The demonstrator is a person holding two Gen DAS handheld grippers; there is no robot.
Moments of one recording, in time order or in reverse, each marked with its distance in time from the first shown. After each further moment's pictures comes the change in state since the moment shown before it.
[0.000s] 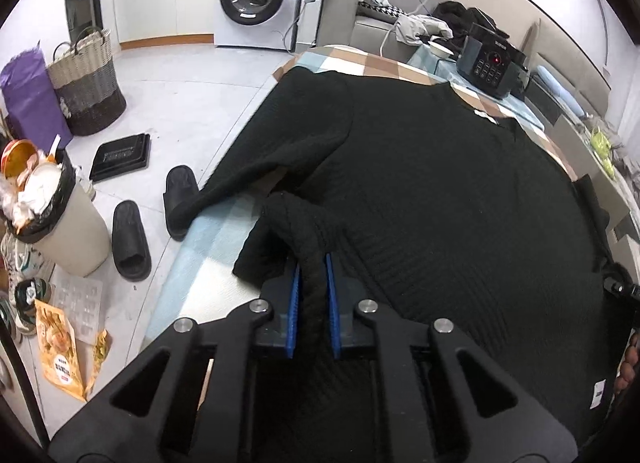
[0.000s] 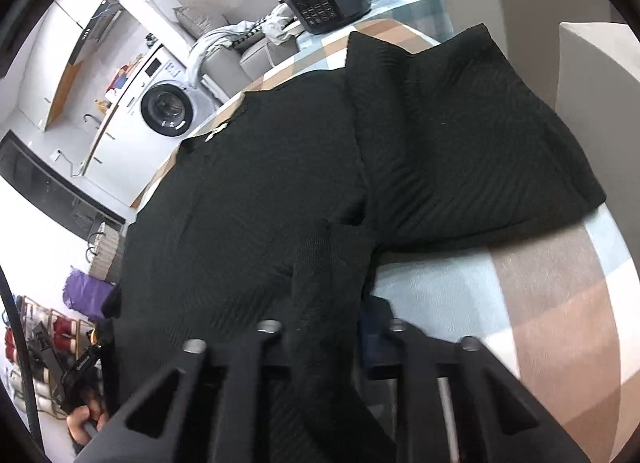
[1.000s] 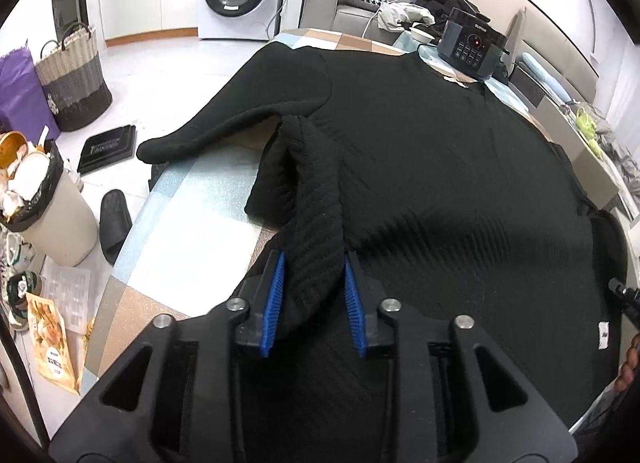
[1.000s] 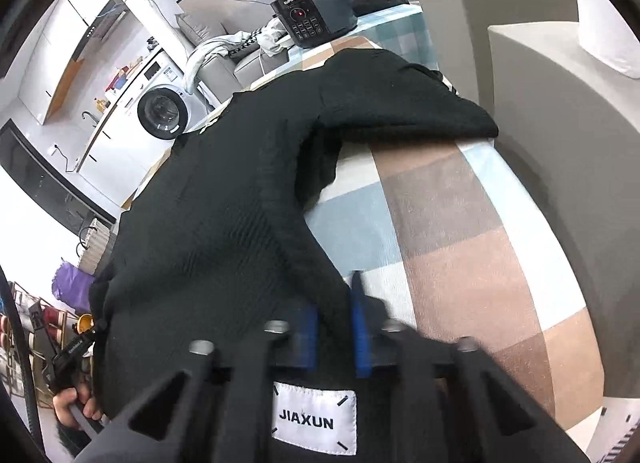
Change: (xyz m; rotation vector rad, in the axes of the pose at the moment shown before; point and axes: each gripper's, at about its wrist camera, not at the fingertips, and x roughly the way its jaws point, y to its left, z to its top) left arm 0.003 -0.021 -0.040 0.033 0.024 -0.053; right arm -0.047 -0.037 -0.045 -0.030 -0.055 -0.040
